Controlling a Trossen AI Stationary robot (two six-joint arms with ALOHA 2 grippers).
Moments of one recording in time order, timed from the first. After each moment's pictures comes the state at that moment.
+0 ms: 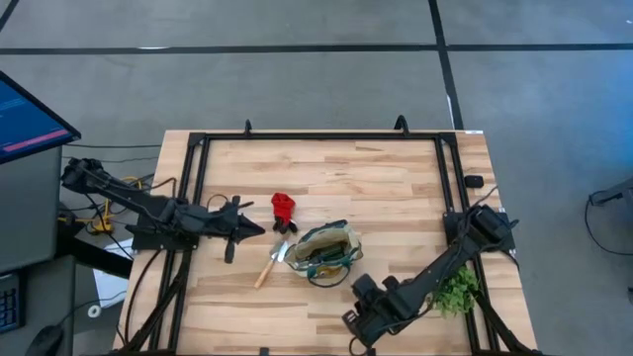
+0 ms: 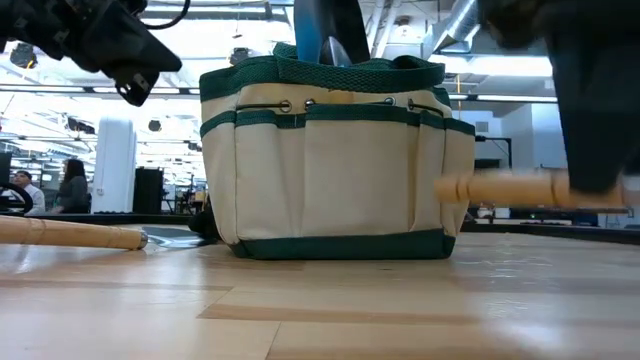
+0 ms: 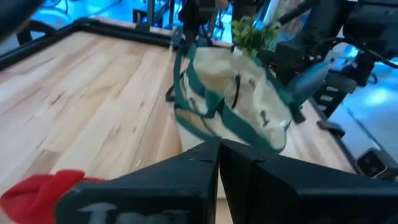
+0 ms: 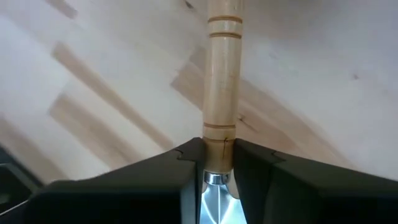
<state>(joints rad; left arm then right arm) -0.36 0.69 0.30 0.12 -0.36 -0.30 0.72 2.01 1.47 -0.86 0.29 1.61</state>
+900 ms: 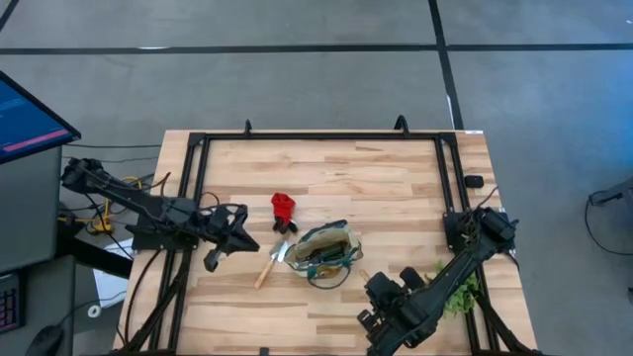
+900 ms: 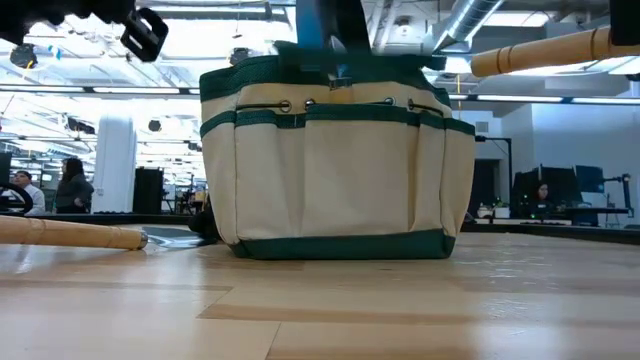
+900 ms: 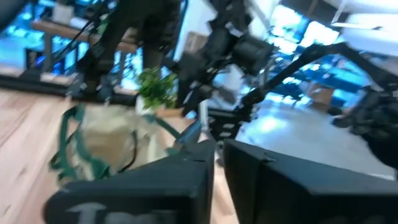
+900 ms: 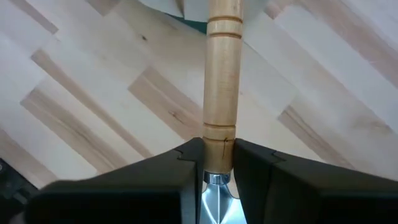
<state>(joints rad) -0.37 0.69 0.30 0.41 -0.02 -0.29 0.78 2.00 1.76 -1.40 0.39 1.62</state>
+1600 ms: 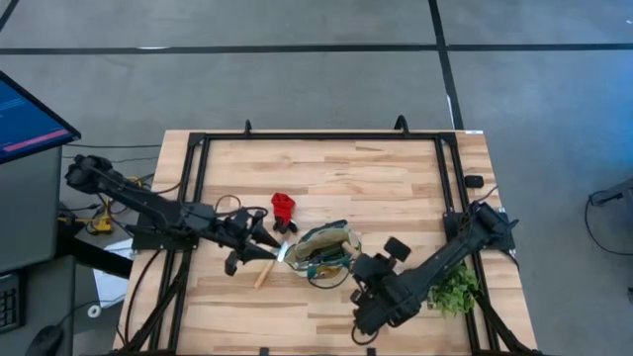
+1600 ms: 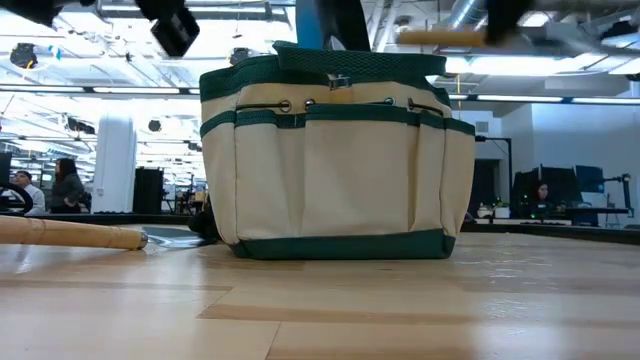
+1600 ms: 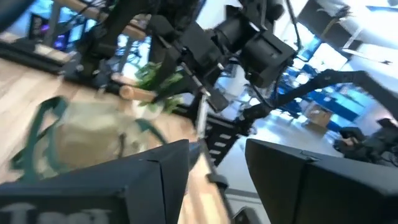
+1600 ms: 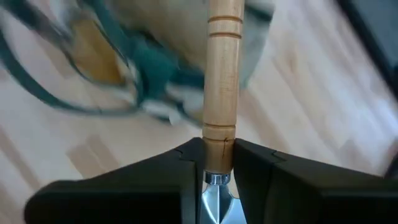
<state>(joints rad) -0.36 1.00 0.44 0.54 -0.05 -0.48 0.67 2.01 1.86 -1.57 0.61 1.25</state>
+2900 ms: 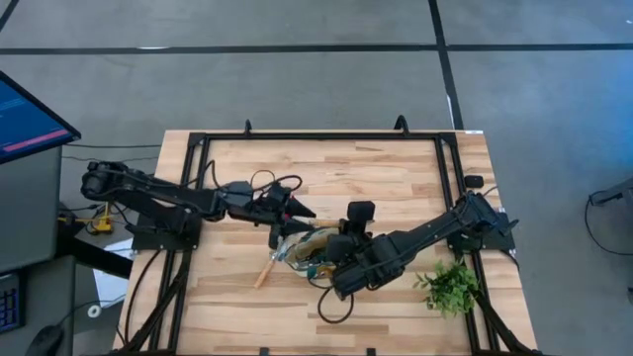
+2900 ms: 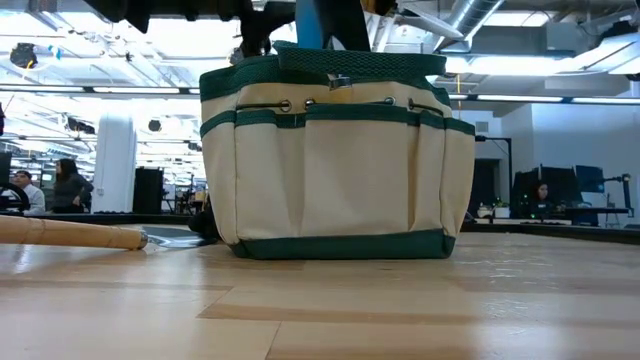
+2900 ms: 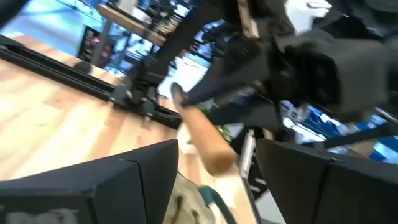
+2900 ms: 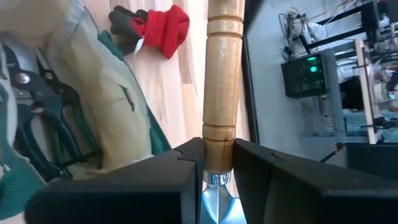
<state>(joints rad) -0.09 1.31 0.70 0.57 0.05 -0.50 0.48 2.00 2.03 -1.51 0.89 0.38</state>
